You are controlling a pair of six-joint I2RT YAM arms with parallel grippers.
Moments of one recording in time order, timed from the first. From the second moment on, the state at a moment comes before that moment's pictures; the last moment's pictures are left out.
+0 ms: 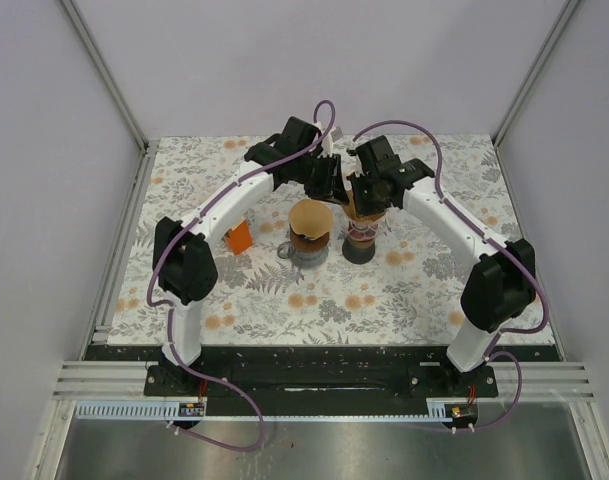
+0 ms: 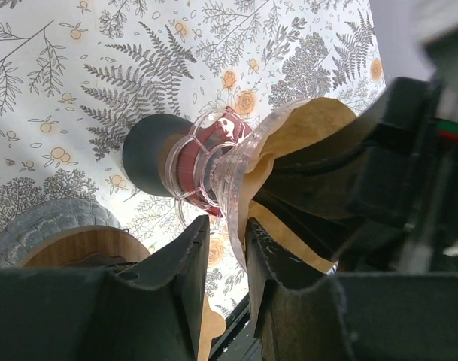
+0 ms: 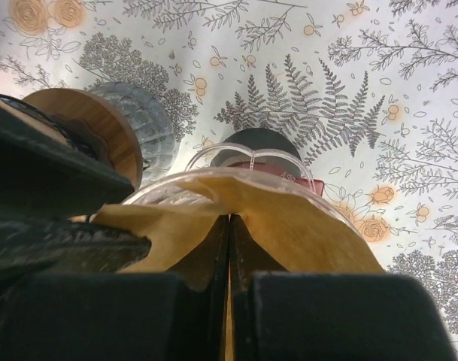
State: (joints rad) left arm -0.59 2.01 1.96 -0.74 0.51 -0.44; right arm 0.50 1.73 1.58 -0.81 0.01 0.21
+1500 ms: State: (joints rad) left arm -0.33 1.73 2.01 -0.75 0.13 -0.16; right arm 0.04 1.42 1.57 -0.59 0.06 0.23
